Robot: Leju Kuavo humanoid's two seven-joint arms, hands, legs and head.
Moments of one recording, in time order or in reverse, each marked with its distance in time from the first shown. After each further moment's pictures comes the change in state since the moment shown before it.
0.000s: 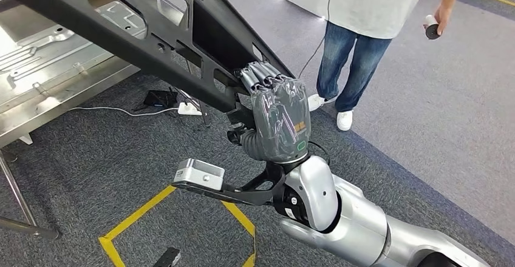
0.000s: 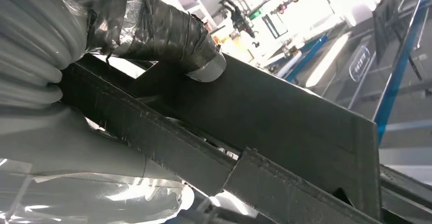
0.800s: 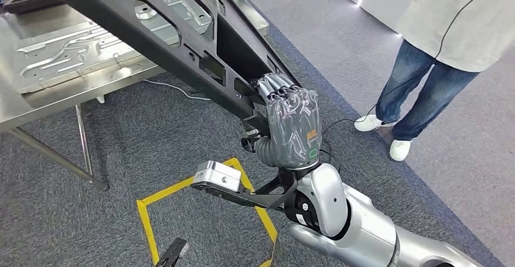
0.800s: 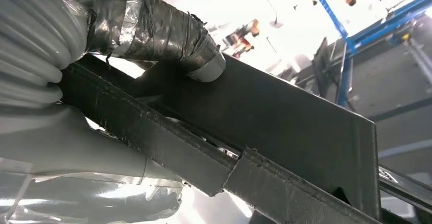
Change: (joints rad) left arm -0.032 -0.036 0.004 -0.001 -0.007 -0.079 -0.097; right arm 0.073 -0.052 -0.025 -0.046 0.003 0.010 0.000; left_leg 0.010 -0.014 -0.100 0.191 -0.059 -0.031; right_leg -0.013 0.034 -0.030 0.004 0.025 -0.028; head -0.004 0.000
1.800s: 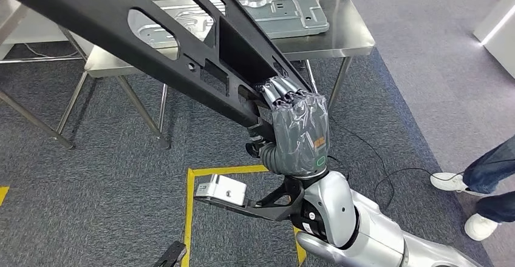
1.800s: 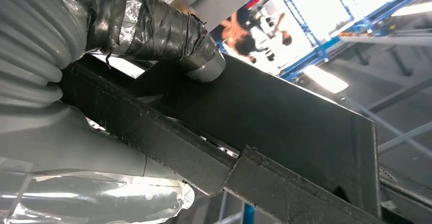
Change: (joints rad) left arm 0.005 0.024 0.000 -0.001 -0.056 0.121 0.120; right arm 0.021 -0.026 -0.005 -0.070 0.045 0.030 0.012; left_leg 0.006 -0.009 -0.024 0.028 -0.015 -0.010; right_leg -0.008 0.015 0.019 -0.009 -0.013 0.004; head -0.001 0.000
